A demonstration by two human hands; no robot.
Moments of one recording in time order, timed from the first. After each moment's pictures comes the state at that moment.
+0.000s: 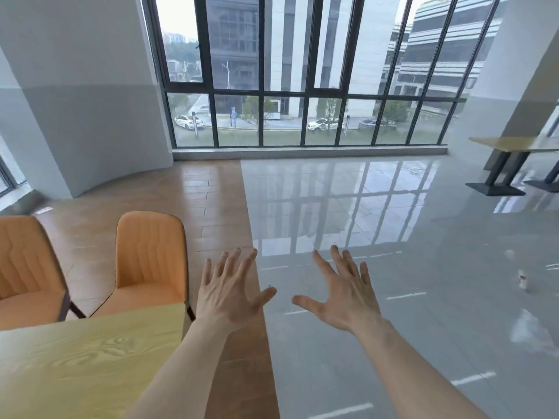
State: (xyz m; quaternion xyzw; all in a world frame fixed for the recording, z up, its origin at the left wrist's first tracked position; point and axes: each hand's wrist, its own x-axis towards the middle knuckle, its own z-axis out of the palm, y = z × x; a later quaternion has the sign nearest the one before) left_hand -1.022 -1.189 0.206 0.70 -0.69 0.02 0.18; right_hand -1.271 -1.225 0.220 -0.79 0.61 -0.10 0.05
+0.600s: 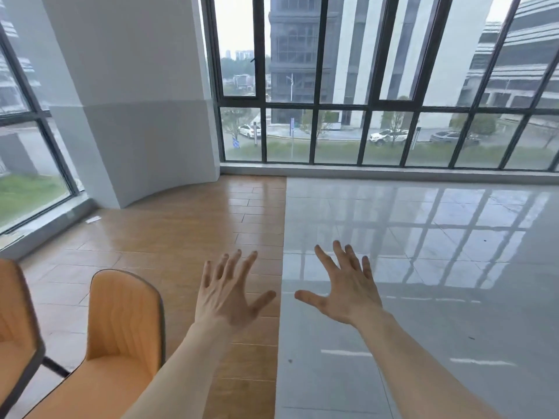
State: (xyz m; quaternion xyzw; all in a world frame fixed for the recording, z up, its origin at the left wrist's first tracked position) left_hand -0.981 -1.658 0.226 0.77 -0.61 0.07 0.16; right_hand -1.214 -1.762 0.244 -0.86 0.50 -0.10 0.05
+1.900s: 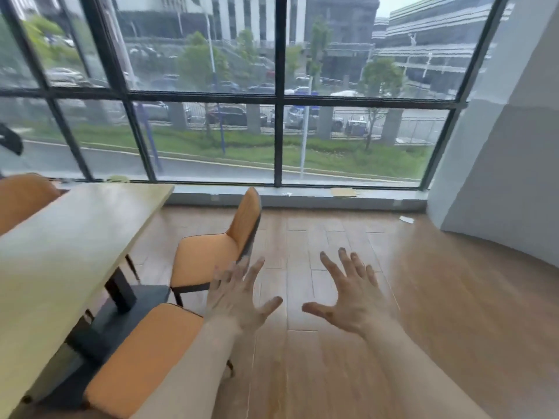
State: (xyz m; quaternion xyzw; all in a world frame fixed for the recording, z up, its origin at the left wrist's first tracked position) left_hand -0.524 -1.996 0.181 0.99 0.07 0.09 0.10; right_hand -0.452 -2.236 0.198 -0.97 -0.19 -0.01 0.12
